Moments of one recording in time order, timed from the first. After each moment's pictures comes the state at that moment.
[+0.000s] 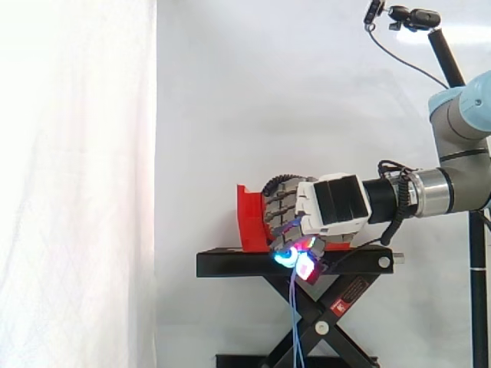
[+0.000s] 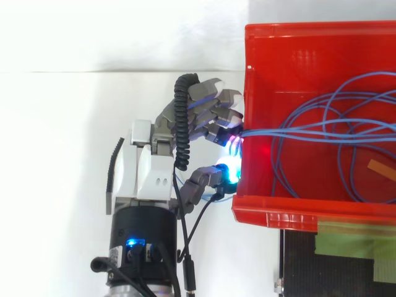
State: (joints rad) arm -0.12 -2.20 -1.21 -3.01 -1.74 -2.78
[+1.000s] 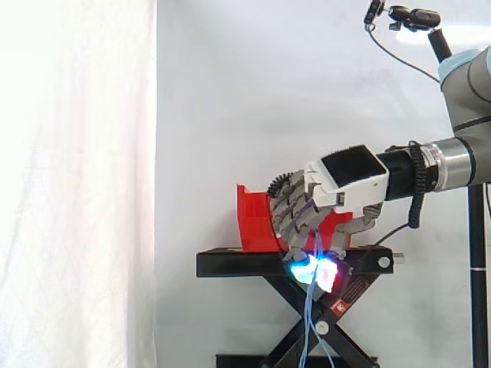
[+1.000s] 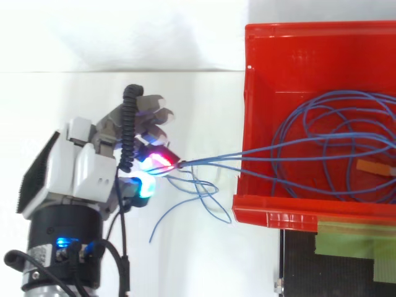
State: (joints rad) arm -0.03 -2.15 -1.20 -3.13 -1.73 -2.32
